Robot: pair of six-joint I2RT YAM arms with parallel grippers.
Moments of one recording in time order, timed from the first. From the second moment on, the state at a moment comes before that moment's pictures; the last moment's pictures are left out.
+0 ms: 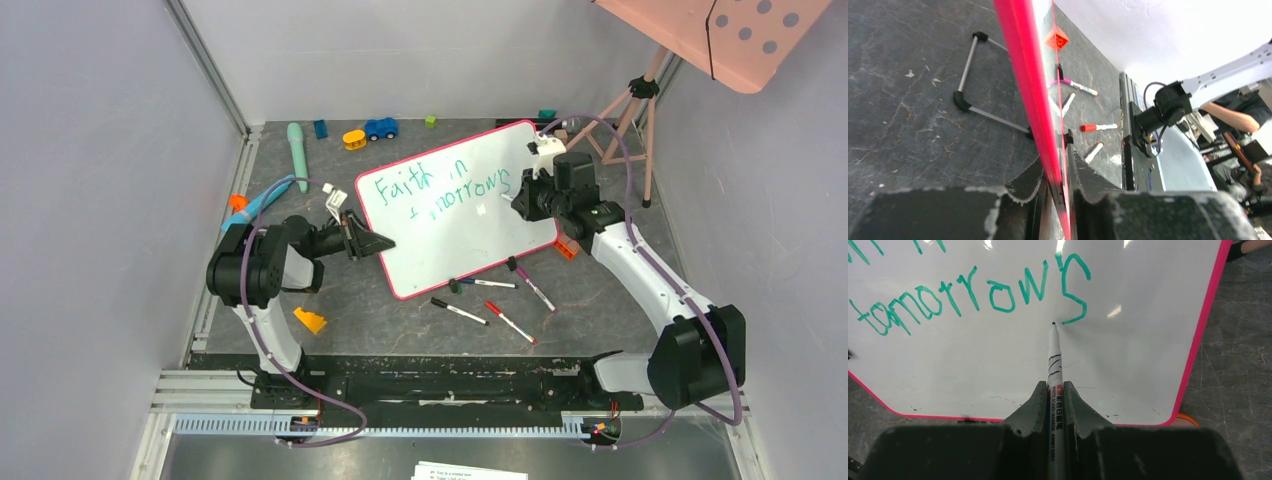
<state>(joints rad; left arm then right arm) -0.06 1.88 0.50 1.50 1.22 -0.80 0.28 1.32 1.03 -0.30 -0.15 0.10</state>
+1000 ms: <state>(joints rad) -0.08 1.88 0.48 1.49 1.26 -0.78 0.62 1.21 0.90 -0.16 -0.09 0.18</state>
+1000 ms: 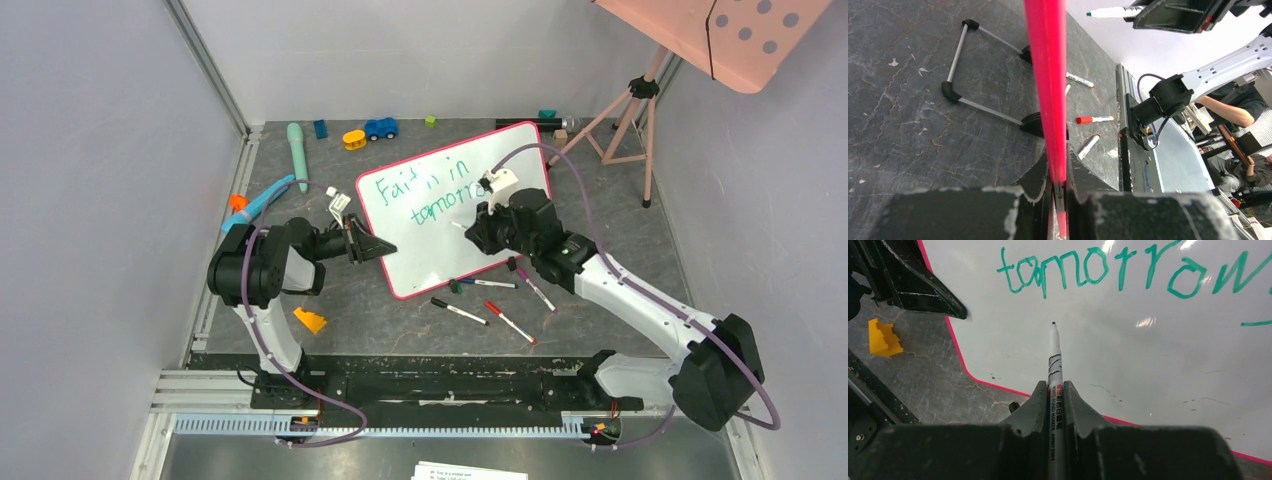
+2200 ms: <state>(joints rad) -0.08 1.88 0.48 1.49 1.25 -0.78 0.89 1.32 0.90 -0.16 0.29 0.24</state>
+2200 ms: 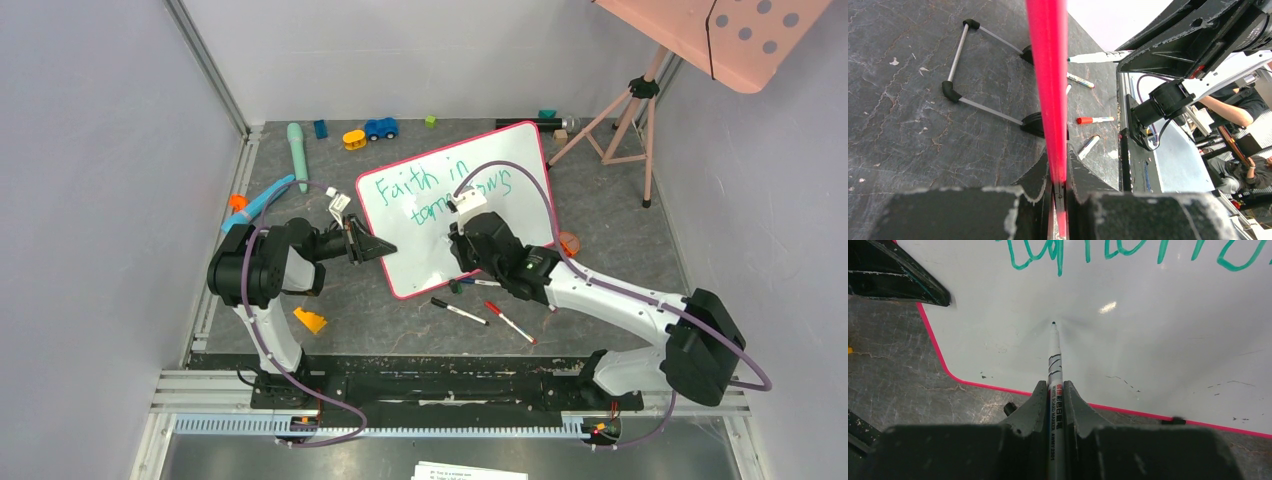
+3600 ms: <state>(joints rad) -0.08 1.88 0.48 1.49 1.25 -0.78 0.89 1.39 0.95 -0.16 0.35 0.24</state>
